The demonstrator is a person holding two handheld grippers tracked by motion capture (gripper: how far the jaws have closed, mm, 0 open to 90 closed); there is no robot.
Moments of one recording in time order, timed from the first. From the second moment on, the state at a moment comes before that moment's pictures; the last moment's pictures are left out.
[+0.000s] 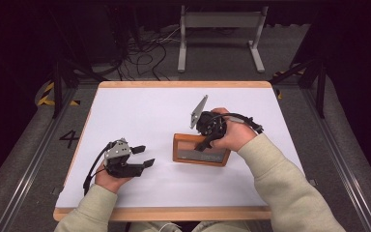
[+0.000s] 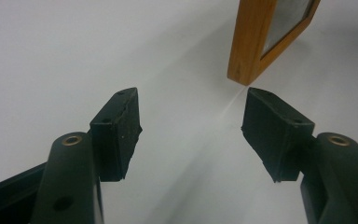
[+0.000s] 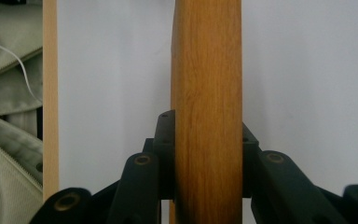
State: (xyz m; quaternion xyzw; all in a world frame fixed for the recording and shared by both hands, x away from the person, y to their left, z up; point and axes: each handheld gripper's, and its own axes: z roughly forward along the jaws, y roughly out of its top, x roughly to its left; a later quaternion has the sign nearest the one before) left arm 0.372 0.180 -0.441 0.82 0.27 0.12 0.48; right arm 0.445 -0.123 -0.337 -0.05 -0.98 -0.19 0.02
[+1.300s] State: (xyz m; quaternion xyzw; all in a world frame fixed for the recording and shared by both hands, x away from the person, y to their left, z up) left arm 0.370 0.182 -0.441 0.82 0.27 0.13 0.48; right arm 0.459 -0.131 -0.355 -0.11 -0.97 -0.22 -0.04
